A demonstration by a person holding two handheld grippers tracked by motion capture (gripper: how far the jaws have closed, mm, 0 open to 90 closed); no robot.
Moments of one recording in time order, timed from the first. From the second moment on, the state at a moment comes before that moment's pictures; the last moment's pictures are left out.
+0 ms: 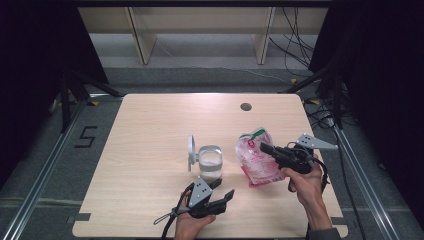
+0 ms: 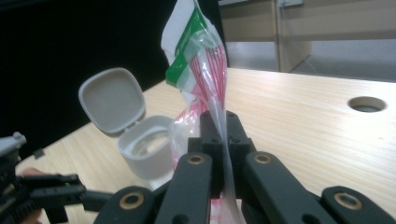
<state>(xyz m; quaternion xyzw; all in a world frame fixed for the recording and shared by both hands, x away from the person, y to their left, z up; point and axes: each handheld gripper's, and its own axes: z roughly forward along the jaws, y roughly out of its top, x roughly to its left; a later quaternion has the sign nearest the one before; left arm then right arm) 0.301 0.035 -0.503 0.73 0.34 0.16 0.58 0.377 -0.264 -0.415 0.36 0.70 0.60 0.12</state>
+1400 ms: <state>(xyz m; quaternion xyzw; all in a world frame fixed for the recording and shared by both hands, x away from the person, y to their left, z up) 0.303 0.063 -0.500 0.72 0.36 0.16 0.57 0.359 -0.301 -0.433 0.42 0.72 0.52 0.21</state>
